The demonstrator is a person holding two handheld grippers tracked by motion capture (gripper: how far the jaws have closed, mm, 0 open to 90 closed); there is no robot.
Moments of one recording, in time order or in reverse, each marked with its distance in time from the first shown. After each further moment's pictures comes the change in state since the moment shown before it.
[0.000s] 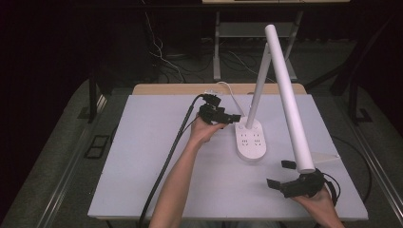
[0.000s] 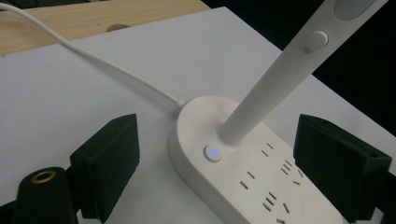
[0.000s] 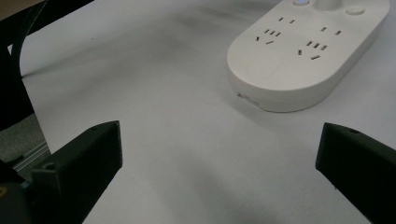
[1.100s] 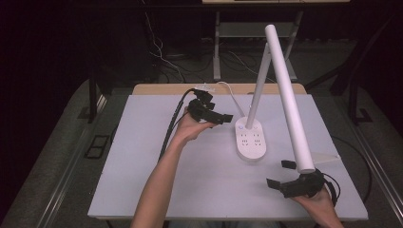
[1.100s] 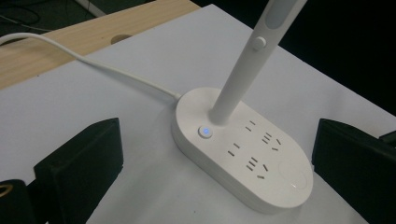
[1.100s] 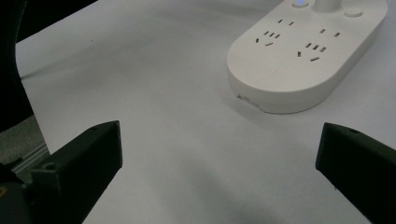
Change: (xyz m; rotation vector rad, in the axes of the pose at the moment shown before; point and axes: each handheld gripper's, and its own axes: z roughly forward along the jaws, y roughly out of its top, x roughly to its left) left arm -0.008 0.014 -0.050 0.046 0.004 0.131; right arm 0.001 0.000 0.000 -0.007 -0.003 0.001
